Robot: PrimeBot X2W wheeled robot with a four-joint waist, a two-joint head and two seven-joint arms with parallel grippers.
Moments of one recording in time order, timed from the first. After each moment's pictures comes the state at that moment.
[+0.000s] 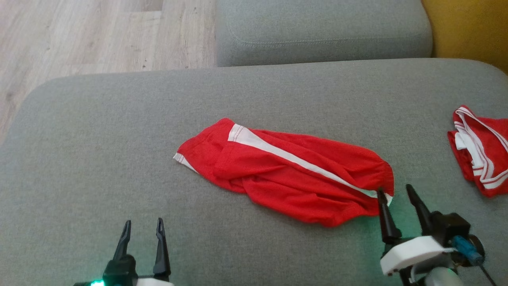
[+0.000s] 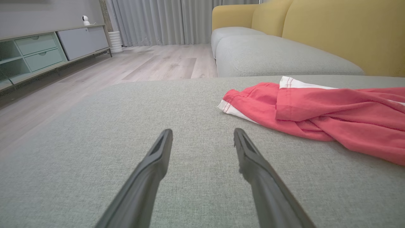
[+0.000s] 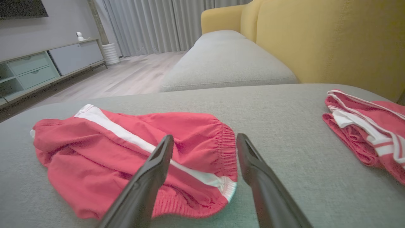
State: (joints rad) left arm 0.07 0.05 -0.14 0.35 -0.10 0.09 -0.25; right arm -0.03 -0.05 0.05 0.42 0.11 0.13 -0.25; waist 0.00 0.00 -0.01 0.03
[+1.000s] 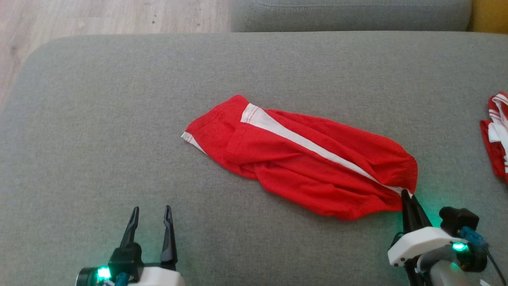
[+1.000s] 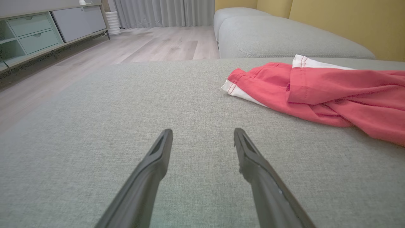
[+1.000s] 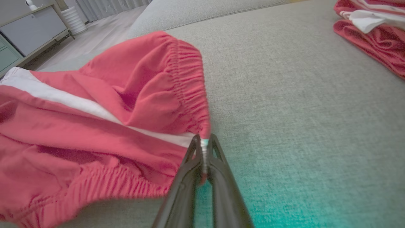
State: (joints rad) left arm 0.02 0.05 -0.17 0.35 -0.11 0.08 -0.25; right arm -0.16 -0.05 -0.06 0.70 0.18 0.13 -0.25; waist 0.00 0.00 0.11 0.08
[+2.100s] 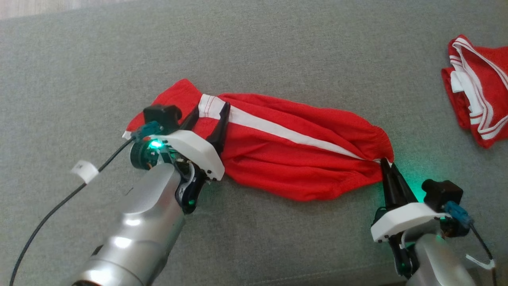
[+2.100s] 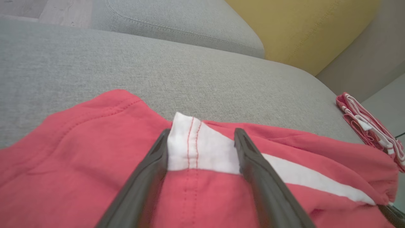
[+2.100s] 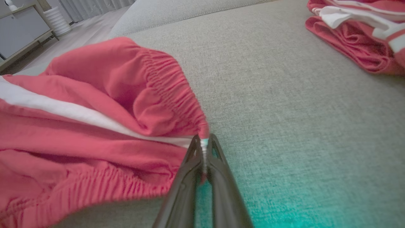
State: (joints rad) left arm -0.74 0.04 -0.65 0.88 -0.77 -0.13 -0.07; right arm -0.22 -0.05 0.06 0.61 0.20 0.13 -0.25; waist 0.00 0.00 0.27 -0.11
